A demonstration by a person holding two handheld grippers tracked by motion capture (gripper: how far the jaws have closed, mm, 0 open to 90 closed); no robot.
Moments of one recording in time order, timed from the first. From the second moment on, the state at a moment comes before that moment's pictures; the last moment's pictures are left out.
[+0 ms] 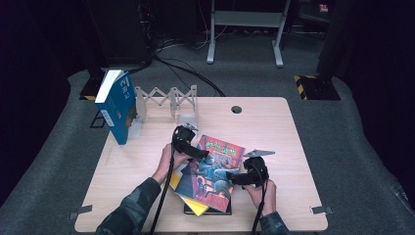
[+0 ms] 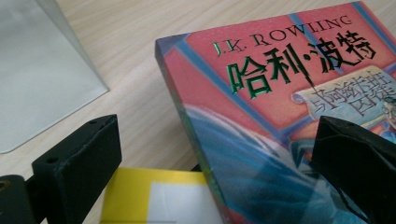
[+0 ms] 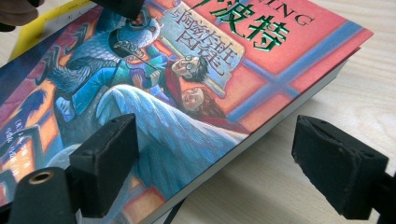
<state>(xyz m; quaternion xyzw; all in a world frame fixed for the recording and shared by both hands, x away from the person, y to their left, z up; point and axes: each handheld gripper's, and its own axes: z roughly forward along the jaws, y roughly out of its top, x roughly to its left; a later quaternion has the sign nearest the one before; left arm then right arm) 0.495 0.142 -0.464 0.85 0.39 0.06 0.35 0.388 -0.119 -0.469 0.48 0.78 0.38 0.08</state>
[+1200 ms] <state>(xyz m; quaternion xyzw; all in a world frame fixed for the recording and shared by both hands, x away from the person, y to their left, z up) 0.512 0.137 -0.469 0.84 0.41 -0.02 0.35 0.408 -0.111 -0.473 0.46 0.79 0.41 0.04</state>
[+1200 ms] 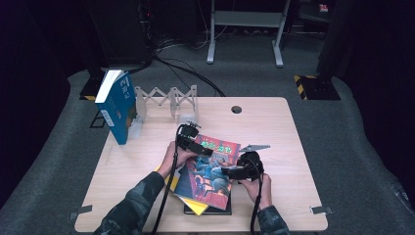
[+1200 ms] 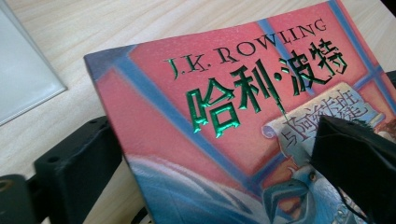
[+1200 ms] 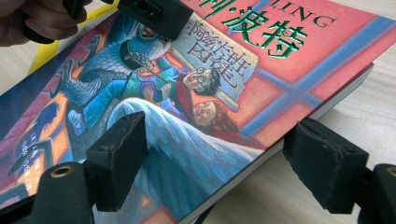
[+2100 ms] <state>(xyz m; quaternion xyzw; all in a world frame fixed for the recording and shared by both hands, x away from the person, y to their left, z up) 0.510 0.145 -0.453 0.84 0.42 0.00 0.34 0.408 -0.106 -0.475 0.45 0.78 0.42 0.05</state>
